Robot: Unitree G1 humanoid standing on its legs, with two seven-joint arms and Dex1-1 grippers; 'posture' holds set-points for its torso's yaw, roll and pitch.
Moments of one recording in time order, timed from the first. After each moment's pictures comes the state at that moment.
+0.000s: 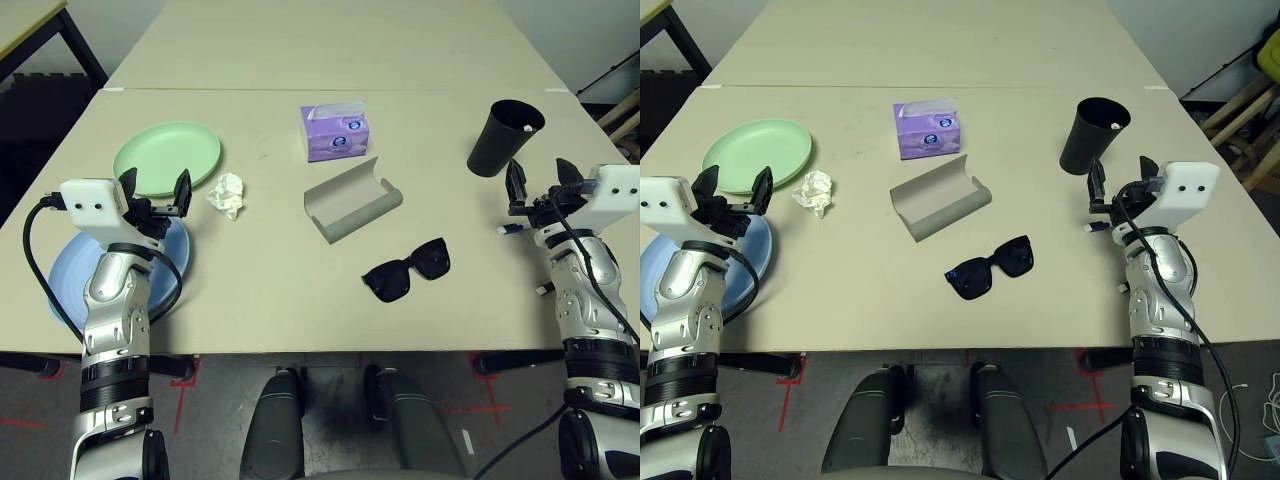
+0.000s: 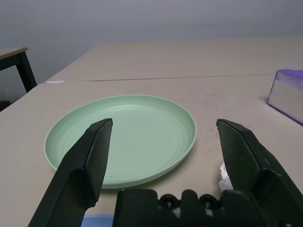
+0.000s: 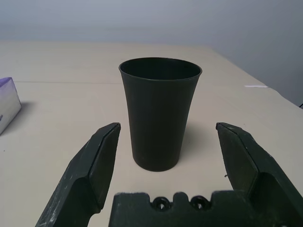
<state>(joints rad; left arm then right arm) -0.30 0.43 0.37 0.18 -0.29 -0.07 -0.29 -0.40 -0.36 -0.33 0.31 0.28 -0.11 0.26</state>
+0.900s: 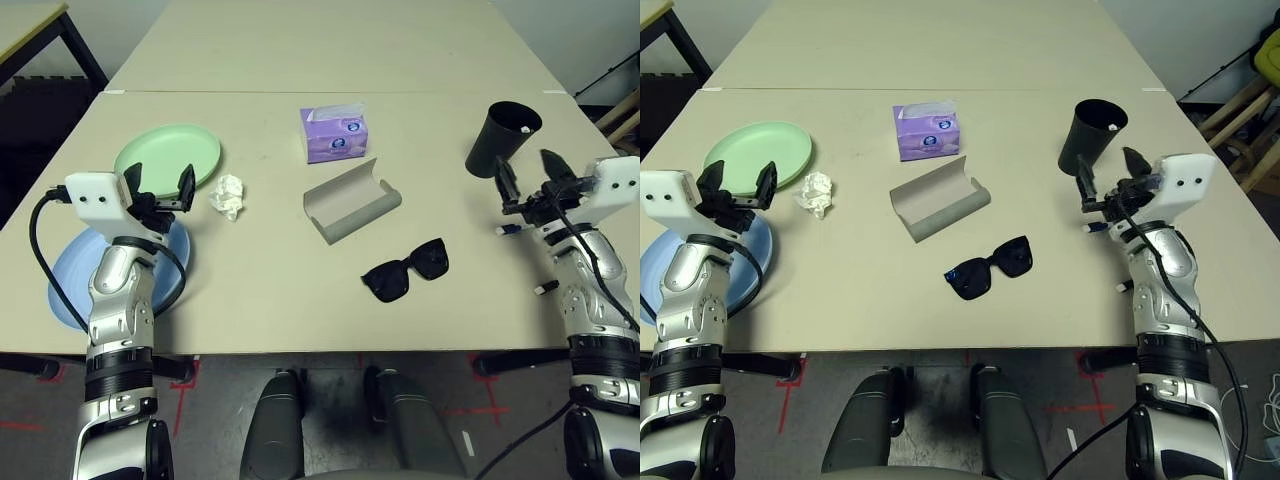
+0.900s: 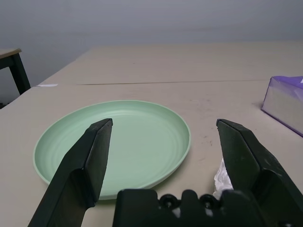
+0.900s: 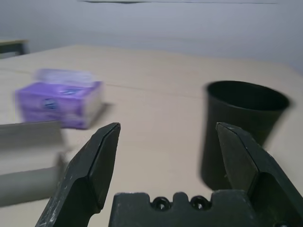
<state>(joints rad) -0.35 0.43 0.36 0.21 -0.29 -0.07 -0.31 -0.37 -0.41 -0.25 0.21 0.38 -0.09 0.61</state>
